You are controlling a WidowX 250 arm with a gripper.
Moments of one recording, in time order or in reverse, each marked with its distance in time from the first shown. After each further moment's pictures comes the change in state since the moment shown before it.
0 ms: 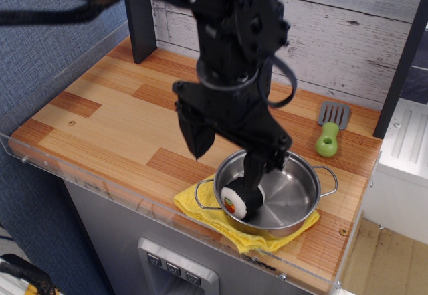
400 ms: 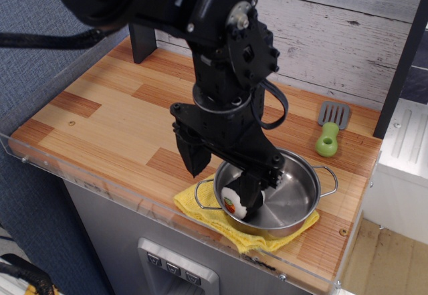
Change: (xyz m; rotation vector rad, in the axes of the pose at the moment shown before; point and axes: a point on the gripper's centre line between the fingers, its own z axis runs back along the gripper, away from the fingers) arm -0.005 0.000 -0.018 -0.016 0.026 0.005
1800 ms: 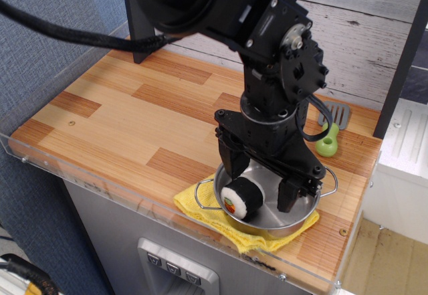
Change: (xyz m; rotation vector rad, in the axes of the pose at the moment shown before) arm 0.022 -0.024 -0.018 -0.011 -0.022 -0.065
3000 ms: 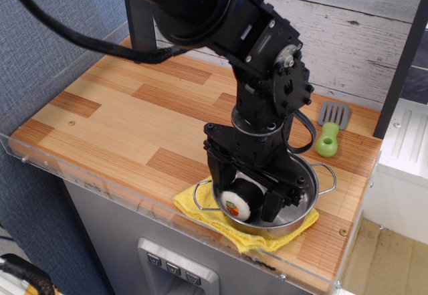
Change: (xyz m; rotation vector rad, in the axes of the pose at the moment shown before) arm -0.010 0.012 -0.022 0.032 0.092 0.028
